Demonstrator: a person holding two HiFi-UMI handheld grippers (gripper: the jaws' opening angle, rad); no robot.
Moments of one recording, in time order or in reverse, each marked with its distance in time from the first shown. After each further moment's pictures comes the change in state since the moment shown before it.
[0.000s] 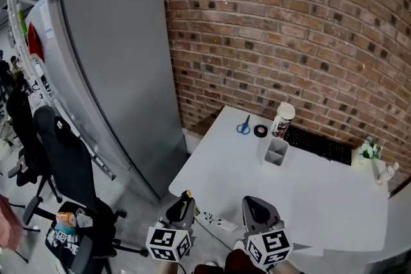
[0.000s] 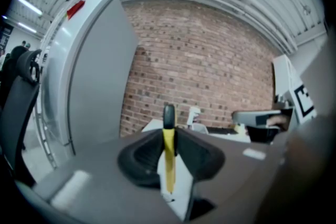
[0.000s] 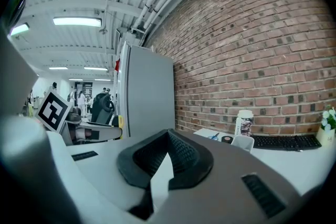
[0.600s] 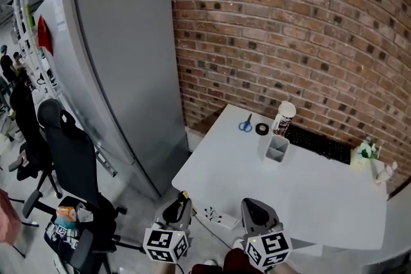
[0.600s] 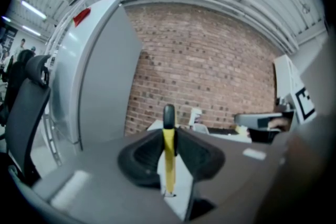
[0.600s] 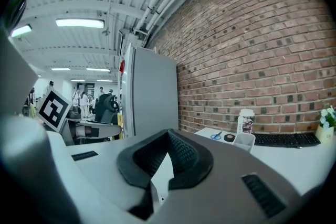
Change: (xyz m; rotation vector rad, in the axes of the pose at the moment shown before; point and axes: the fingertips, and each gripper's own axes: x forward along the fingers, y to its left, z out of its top) left arm -0.038 0.004 -0.003 -0.003 -0.022 0.036; right arm -0.022 0.025 -0.006 0.000 -0.009 0.020
